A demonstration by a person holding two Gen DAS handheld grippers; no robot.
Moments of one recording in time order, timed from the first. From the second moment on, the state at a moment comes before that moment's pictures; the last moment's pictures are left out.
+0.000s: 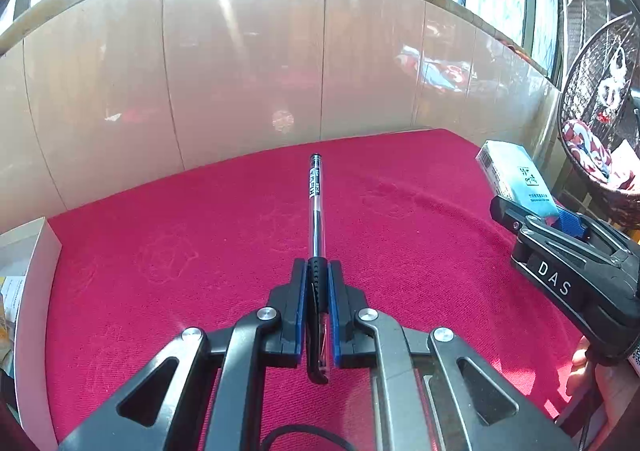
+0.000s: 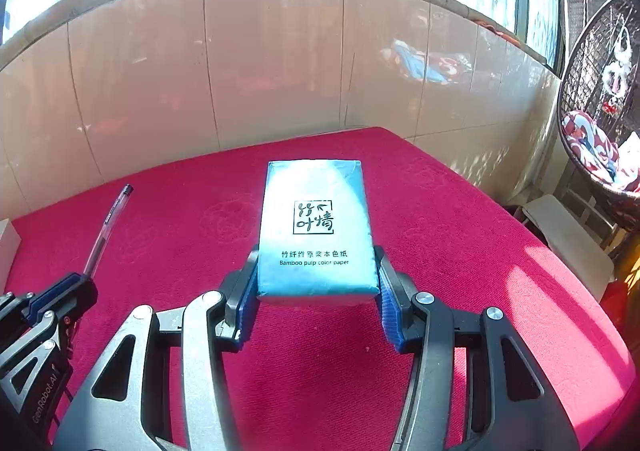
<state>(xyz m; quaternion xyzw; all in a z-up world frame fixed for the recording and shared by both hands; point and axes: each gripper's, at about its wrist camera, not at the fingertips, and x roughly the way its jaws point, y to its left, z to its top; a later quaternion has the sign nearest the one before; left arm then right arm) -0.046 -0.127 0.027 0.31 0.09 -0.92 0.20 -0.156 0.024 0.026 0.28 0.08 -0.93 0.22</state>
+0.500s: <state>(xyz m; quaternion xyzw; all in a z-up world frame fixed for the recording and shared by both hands) 0.004 -0.124 0.064 0.31 0.12 -0.93 0.19 -0.121 0.040 0.044 0.29 0.06 -0.92 0.24</state>
